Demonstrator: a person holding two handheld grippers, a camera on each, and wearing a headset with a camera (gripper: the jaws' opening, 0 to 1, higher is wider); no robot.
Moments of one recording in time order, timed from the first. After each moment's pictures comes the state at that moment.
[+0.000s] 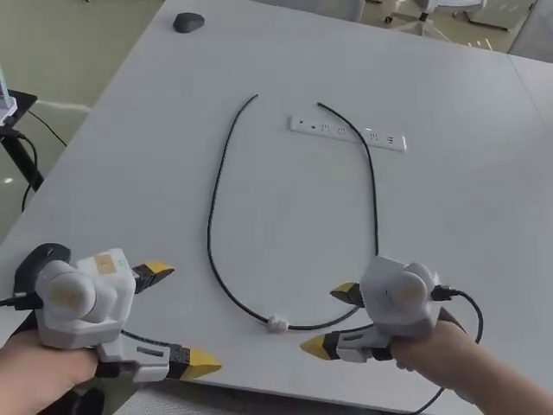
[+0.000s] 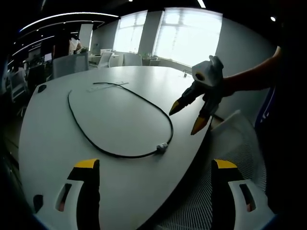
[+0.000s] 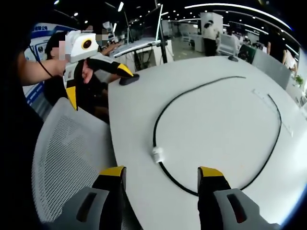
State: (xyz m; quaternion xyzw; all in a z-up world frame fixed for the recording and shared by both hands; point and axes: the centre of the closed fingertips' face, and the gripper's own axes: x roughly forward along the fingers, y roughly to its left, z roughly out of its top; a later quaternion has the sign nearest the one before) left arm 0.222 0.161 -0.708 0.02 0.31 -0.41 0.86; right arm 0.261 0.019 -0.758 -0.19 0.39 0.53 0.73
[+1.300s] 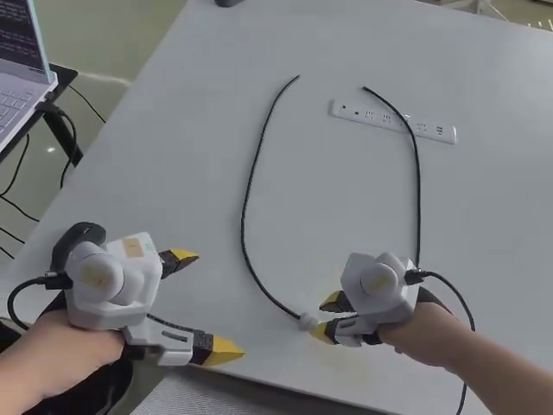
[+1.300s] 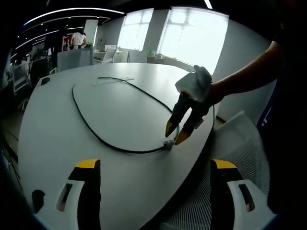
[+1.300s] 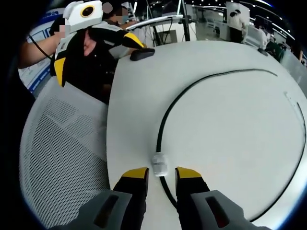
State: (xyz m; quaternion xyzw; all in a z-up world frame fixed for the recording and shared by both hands) left arm 0.232 0.178 -0.722 0.01 0.33 -0.40 0.86; right arm 0.261 0.056 -0.816 -0.24 0.43 0.59 0.64
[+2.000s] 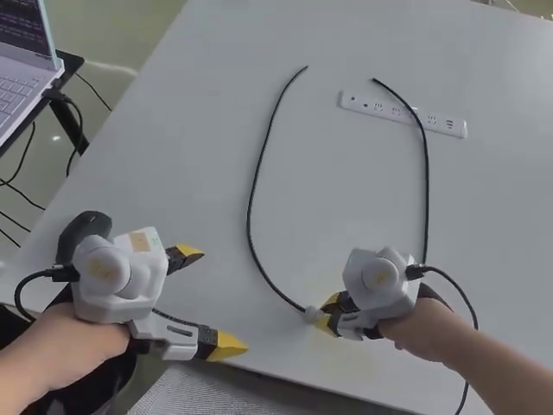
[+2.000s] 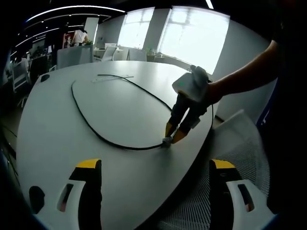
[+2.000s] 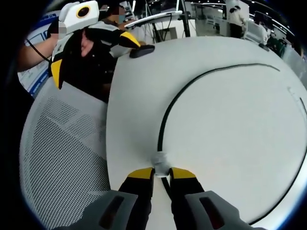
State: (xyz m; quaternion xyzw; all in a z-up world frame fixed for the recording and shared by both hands) left arm 0.227 0.177 -0.728 0.00 0.33 -0.40 0.85; right arm 0.257 0.057 -0.824 -0.23 0.45 0.58 0.63
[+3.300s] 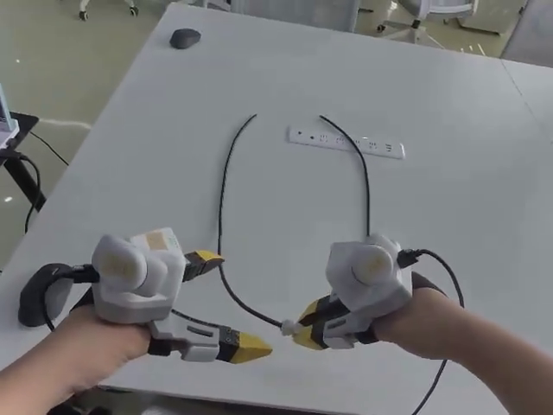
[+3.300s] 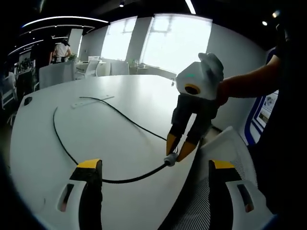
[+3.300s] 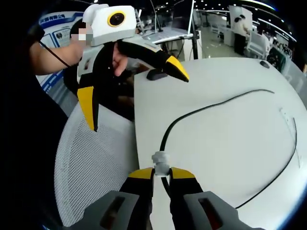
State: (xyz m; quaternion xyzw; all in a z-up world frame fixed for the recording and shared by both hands) left arm 0.253 0.105 -0.667 0.00 0.27 -0.48 0.84; right arm 0.234 0.057 -0.718 -0.23 0.41 0.61 0.64
